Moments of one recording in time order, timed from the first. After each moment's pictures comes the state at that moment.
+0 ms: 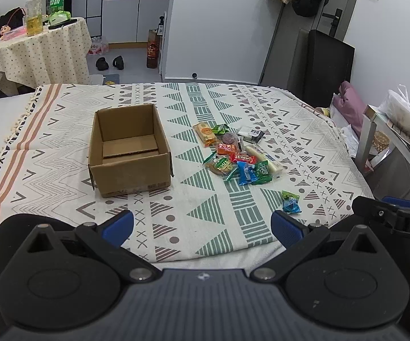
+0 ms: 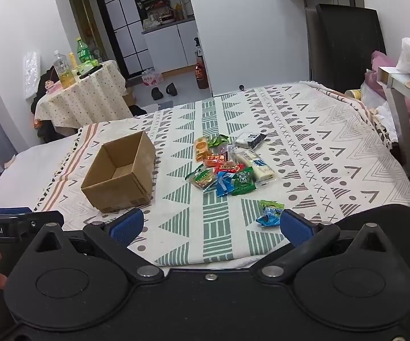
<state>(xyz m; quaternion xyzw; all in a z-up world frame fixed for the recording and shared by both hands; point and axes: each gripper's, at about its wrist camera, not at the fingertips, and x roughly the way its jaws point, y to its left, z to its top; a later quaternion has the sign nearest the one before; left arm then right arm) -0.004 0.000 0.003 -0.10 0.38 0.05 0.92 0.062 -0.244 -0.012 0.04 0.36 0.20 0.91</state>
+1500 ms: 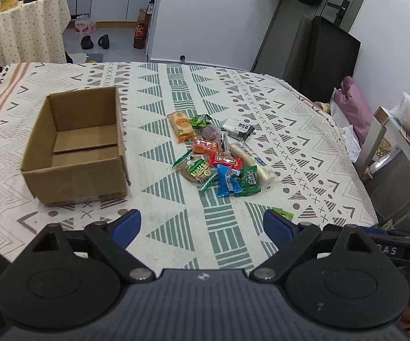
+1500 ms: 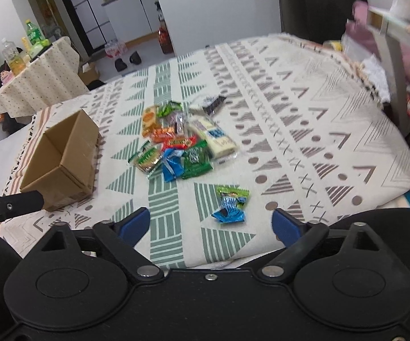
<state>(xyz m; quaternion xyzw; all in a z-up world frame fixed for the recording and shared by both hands) 0.105 -0.022 -0.057 -0.14 0.43 0.03 0.89 0.161 -0.264 -0.091 0.05 0.45 0.15 0.88</state>
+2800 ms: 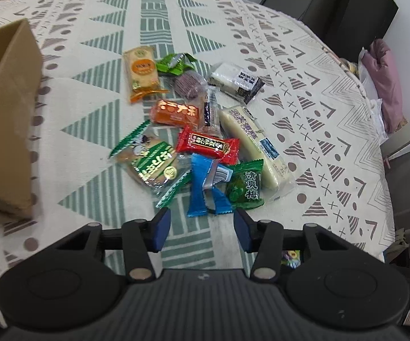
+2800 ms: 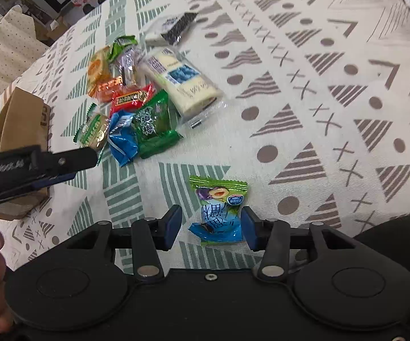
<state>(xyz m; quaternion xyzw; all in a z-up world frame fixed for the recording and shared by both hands) 0.277 -0.047 -0.163 -0.18 0.54 0.00 0.82 0.276 -0.253 -0.190 0.09 0.61 0.14 0.77</state>
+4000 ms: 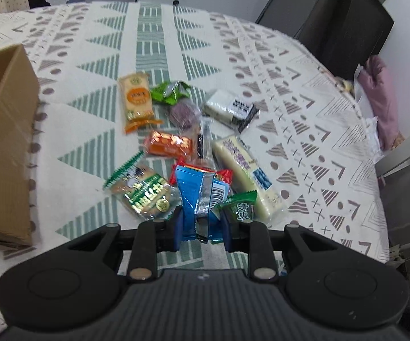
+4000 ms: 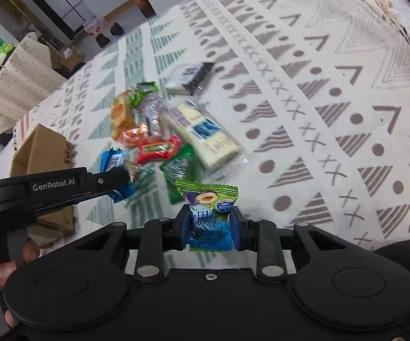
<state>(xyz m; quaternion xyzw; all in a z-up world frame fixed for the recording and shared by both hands) 0.286 -0.038 -0.142 -0.19 0.51 0.00 0.84 0.286 -0.243 -0.142 0.11 0.54 0.16 0.82</state>
